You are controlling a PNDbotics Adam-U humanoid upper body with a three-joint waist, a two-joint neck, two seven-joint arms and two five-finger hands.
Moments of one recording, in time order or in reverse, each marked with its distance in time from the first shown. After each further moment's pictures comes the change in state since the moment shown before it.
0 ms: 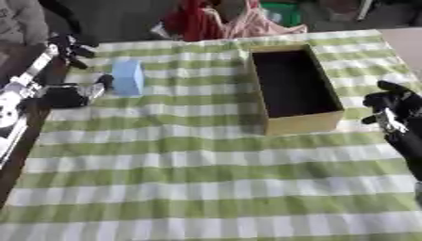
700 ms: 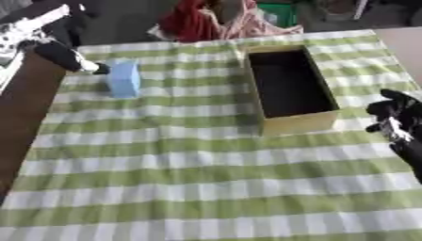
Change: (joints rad) left arm -0.322 -0.014 0.006 0.399 -0.246 -0.010 -0.246; right arm 0.007 0.000 0.016 0.006 0.000 -0.001 0.023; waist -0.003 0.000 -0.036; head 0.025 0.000
